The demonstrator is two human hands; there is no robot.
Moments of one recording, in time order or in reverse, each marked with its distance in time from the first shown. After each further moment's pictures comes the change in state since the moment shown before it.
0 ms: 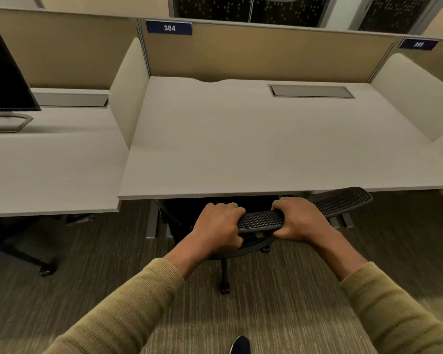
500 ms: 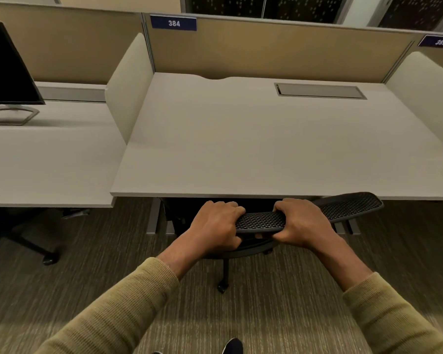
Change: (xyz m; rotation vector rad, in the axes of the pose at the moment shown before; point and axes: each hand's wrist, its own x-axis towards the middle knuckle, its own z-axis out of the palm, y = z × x) left_hand 0.030 0.019 0.007 0.020 0.024 -0.004; right_hand 0.001 0.037 -0.006 -0.010 0.005 0.007
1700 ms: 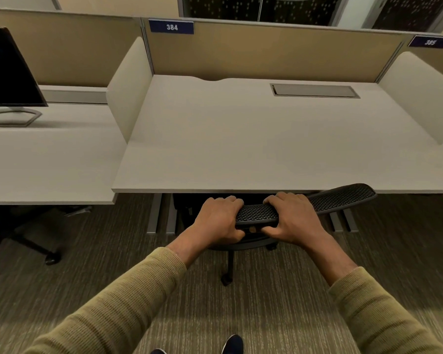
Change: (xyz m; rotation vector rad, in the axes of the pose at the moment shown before) left_hand -0.005 0.018 0.003 -0.014 0.002 -0.061; right_hand -0.021 -0.010 0.007 -0.091 0.112 -0.028
